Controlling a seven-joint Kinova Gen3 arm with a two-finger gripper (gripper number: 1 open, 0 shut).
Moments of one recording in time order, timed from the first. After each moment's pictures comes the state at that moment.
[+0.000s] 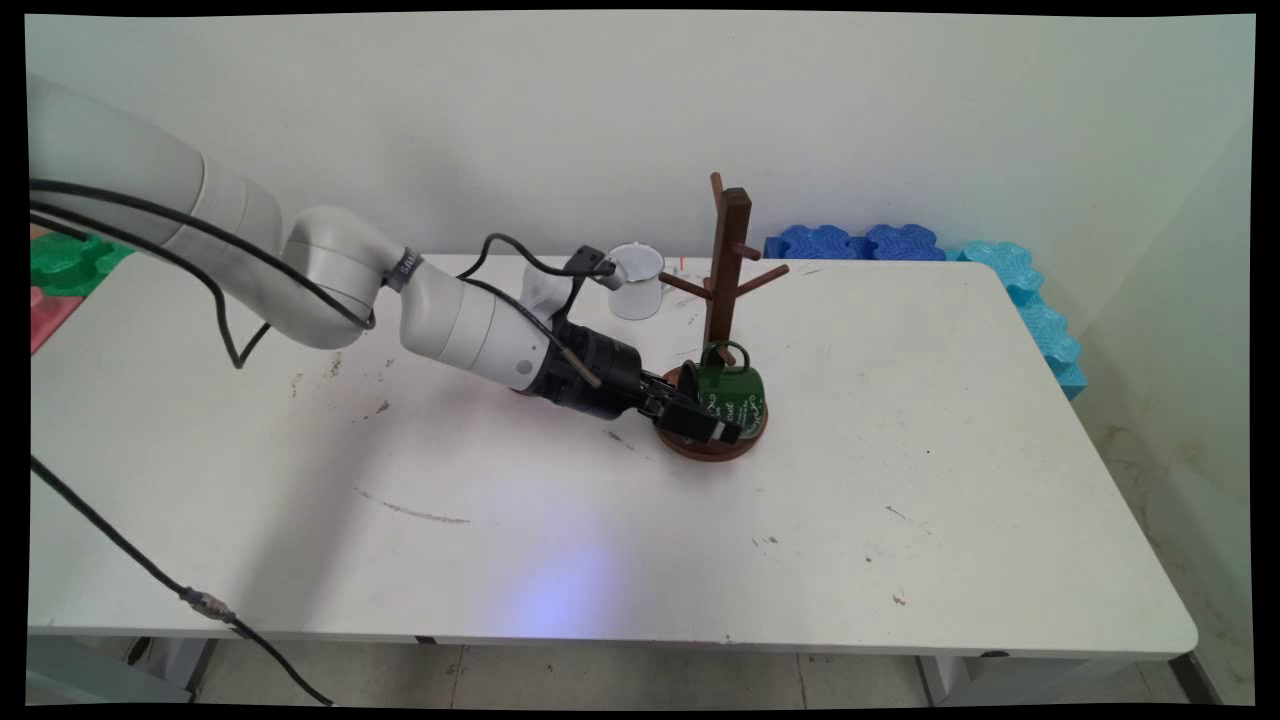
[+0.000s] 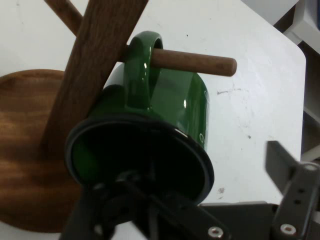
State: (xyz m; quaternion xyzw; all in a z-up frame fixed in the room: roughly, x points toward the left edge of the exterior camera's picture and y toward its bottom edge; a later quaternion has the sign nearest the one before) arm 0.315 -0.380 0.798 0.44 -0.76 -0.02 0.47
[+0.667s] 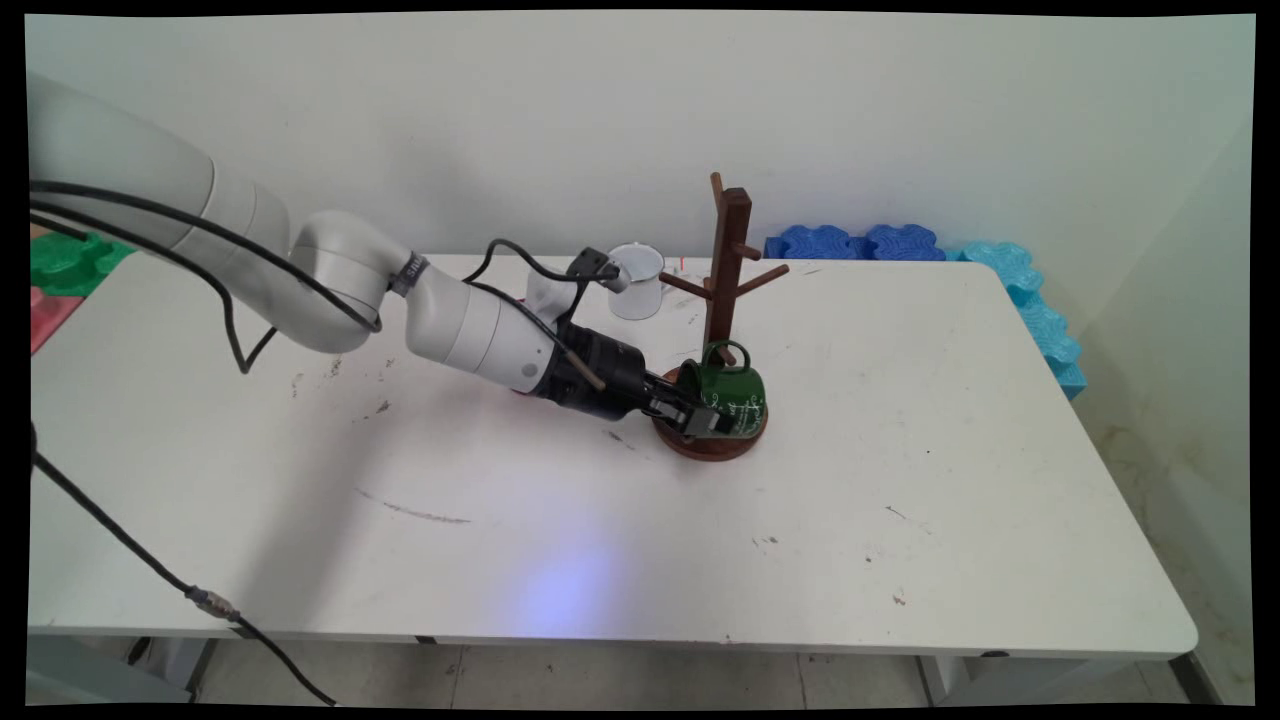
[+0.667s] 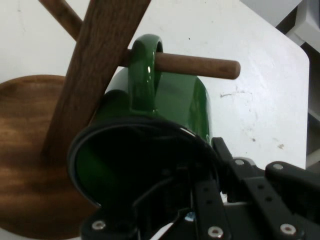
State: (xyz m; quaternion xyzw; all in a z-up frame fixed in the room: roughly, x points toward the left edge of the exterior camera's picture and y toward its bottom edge) arm 0.313 -0.382 0.793 0.44 -0.77 -0.01 0.47
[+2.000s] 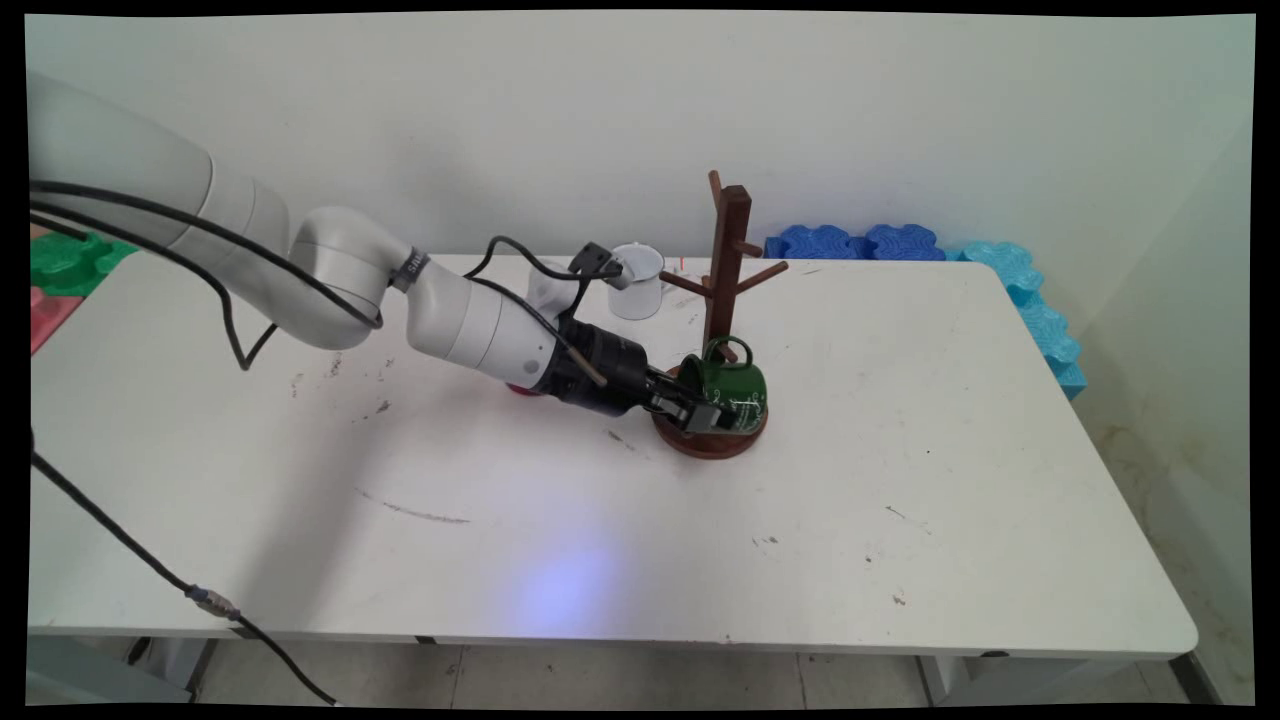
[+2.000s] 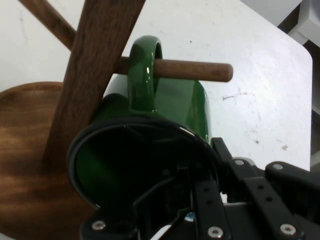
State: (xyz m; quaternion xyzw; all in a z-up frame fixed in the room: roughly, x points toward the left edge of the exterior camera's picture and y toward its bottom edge) arm 0.311 -0.384 0.799 0.43 -0.77 0.00 0.47
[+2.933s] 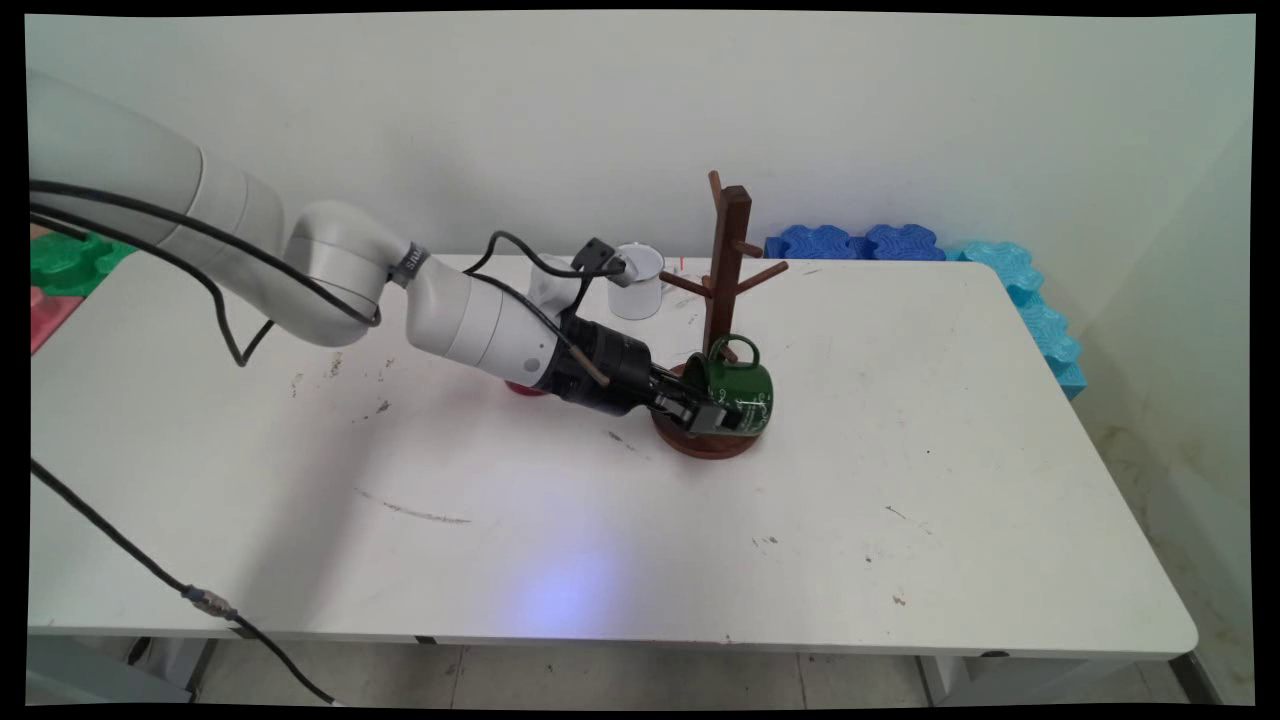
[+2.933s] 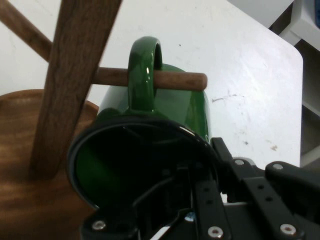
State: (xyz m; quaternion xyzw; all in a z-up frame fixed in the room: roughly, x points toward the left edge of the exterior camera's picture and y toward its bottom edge) arm 0.306 -0.380 0.807 0.42 -0.77 0.00 0.47
